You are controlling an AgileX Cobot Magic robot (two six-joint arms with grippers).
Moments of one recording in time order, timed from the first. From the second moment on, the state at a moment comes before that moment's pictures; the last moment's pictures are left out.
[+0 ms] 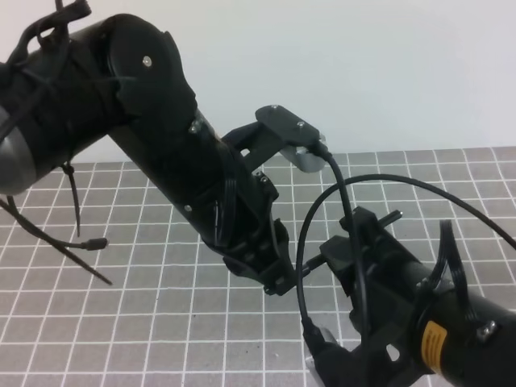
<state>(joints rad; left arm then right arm) -0.58 1.61 -1.51 -0.59 1.28 0.66 1.07 1.30 -0.78 -1.81 0.34 0.02</state>
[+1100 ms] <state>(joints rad) -0.59 1.58 -1.51 -0.51 1.28 0.67 1.06 1.30 -0.78 -1.79 0.47 0.08</state>
